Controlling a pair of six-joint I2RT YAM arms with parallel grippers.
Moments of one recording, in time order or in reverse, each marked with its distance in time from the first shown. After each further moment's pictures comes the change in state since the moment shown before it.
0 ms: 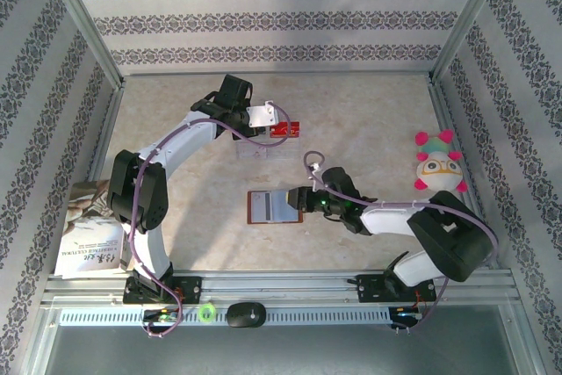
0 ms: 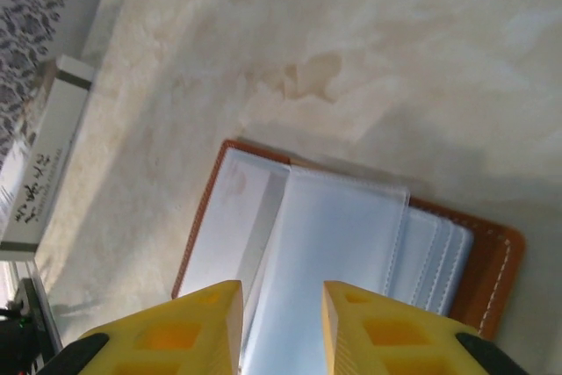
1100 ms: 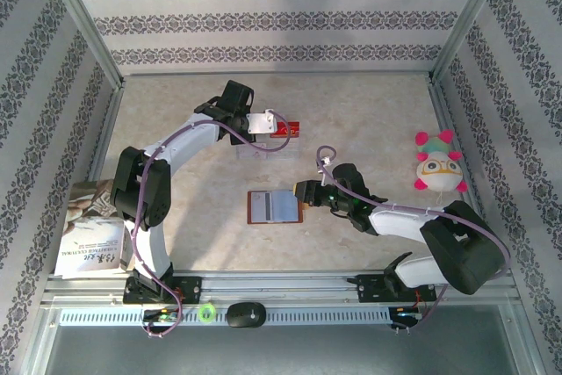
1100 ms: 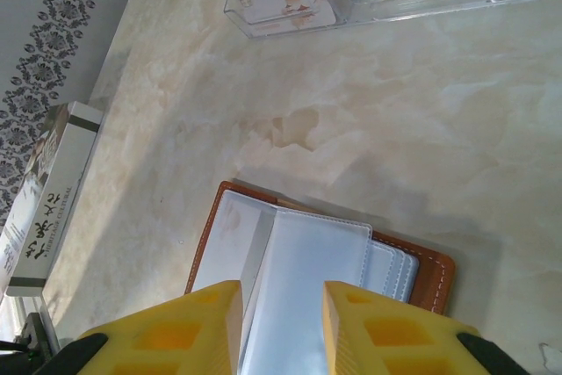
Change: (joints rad) left arm 0.001 0.031 -0.034 -0.001 -0.042 0.054; right arm -0.072 -0.079 -0.018 -0.026 0.000 0.000
